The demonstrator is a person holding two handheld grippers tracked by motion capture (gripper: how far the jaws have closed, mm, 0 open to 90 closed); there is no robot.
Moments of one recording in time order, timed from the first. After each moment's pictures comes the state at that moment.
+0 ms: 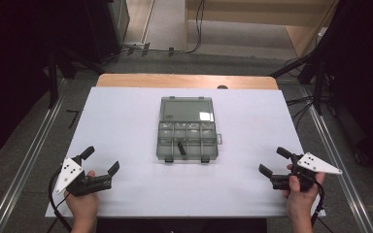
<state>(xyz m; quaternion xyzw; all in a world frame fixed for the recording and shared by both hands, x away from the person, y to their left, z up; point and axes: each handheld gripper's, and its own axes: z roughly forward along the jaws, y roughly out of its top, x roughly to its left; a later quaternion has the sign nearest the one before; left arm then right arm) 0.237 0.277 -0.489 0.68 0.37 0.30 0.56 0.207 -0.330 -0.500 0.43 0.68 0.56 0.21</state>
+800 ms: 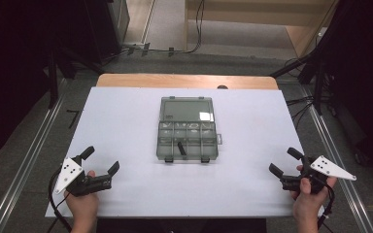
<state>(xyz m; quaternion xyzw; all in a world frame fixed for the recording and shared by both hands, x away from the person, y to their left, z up) 0.237 0.277 -0.488 0.68 0.37 0.30 0.56 0.197 -0.353 -0.502 0.43 0.65 0.57 0.24</state>
